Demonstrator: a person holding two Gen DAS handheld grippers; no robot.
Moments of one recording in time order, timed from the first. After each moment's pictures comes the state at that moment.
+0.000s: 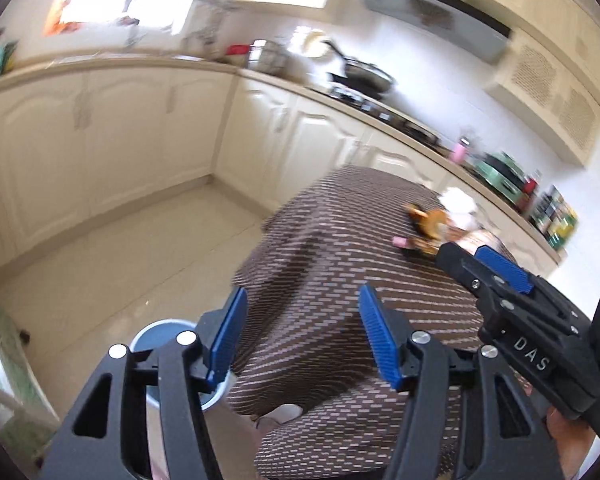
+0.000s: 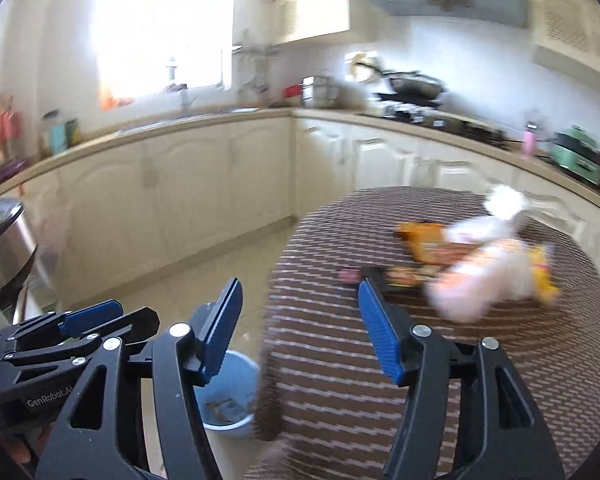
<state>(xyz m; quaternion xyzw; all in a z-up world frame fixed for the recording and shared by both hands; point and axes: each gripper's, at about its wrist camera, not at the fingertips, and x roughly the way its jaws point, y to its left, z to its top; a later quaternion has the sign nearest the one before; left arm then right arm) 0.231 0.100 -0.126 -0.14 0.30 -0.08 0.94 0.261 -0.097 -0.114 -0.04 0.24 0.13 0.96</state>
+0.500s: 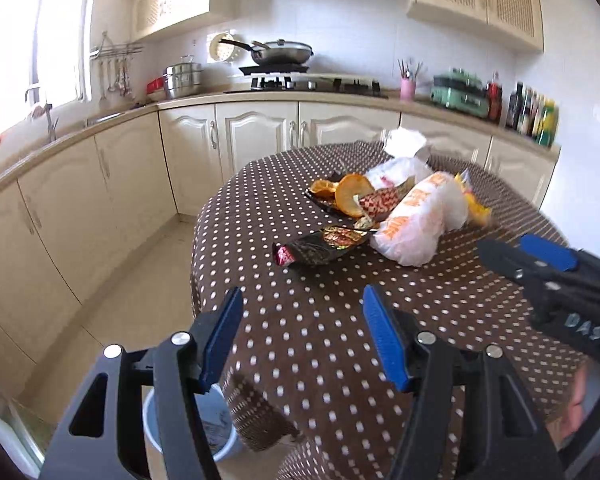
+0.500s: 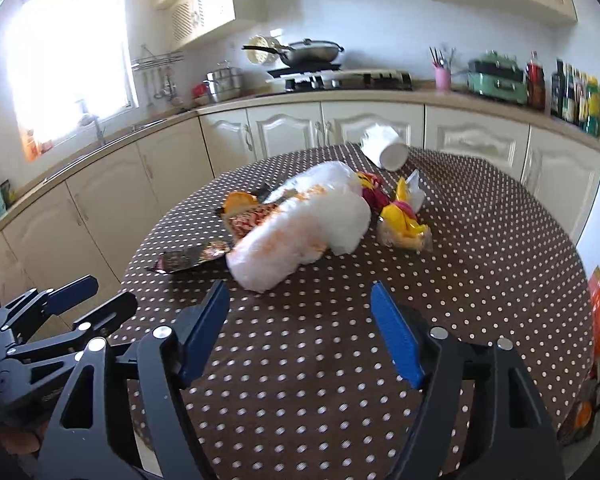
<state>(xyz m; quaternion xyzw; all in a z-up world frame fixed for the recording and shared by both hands) 0.296 -0.032 -0.132 0.05 0.30 -0.12 0.94 0.282 -0.227 -0.139 0.06 0.28 0.03 0.96</state>
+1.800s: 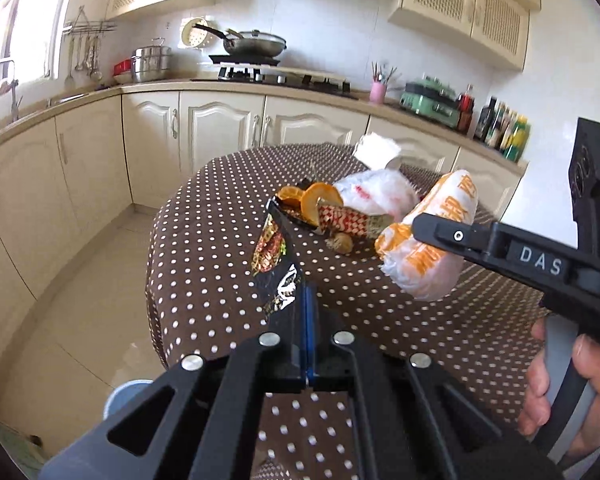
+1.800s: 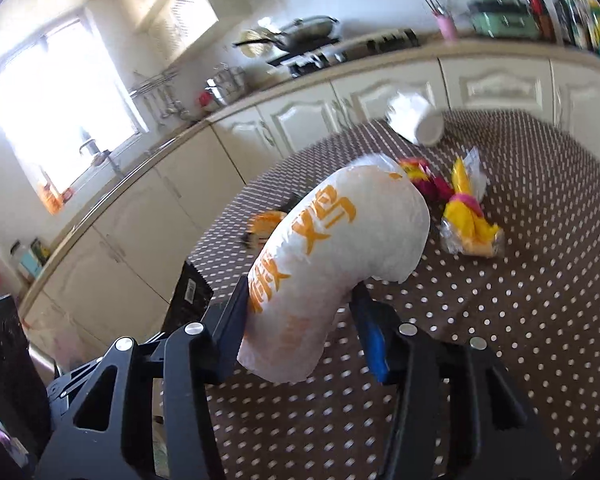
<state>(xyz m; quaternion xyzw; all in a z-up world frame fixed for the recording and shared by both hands) 0.320 -0.019 -0.126 -0.02 0.31 -0.20 0.93 0.310 -0.218 -0.113 0.17 0.30 0.09 0.93</state>
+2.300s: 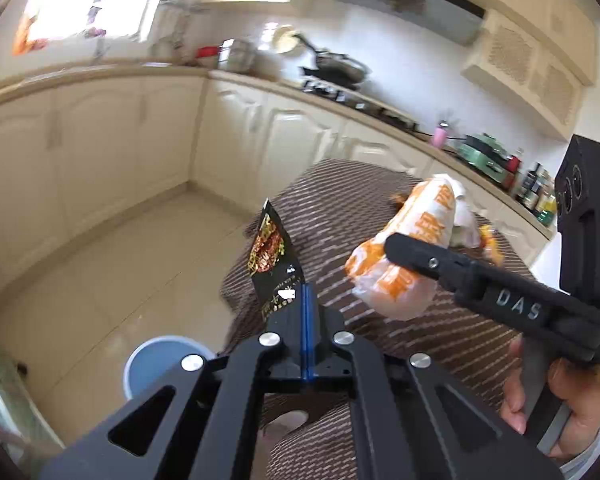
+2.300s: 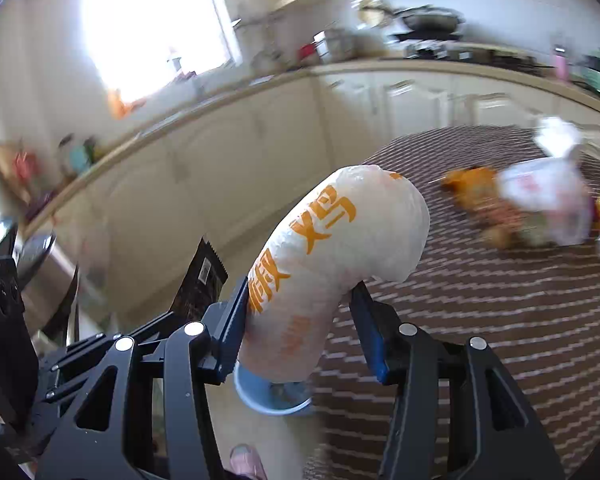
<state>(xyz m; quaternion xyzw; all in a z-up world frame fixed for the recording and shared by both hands) 0.256 0.120 -0.151 -0.13 0.31 -0.10 0.94 0.305 -0.058 -0.136 0.04 0.34 0.23 0.91</state>
